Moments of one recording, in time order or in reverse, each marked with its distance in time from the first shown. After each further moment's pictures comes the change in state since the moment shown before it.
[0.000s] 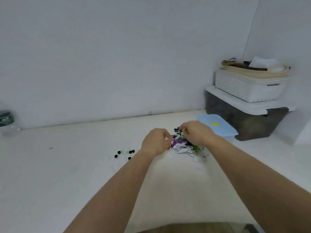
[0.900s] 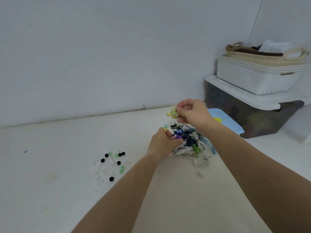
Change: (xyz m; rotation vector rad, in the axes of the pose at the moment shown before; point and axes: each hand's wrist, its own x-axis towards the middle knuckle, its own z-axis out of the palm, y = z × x) left_hand 0.044 -0.001 0.063 -0.494 -0.025 -0.188; right_hand 0.037 -0.001 -0.011 1.192 0.200 0.198
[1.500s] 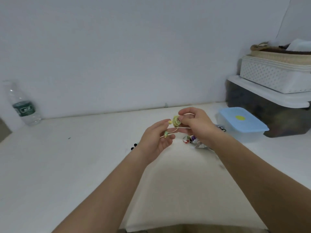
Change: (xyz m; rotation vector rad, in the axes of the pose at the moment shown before) left_hand -0.086 0.010 -0.106 -0.874 -0.100 -0.117; right_hand -0.057 -0.010 0.064 0.242 -0.178 0.090
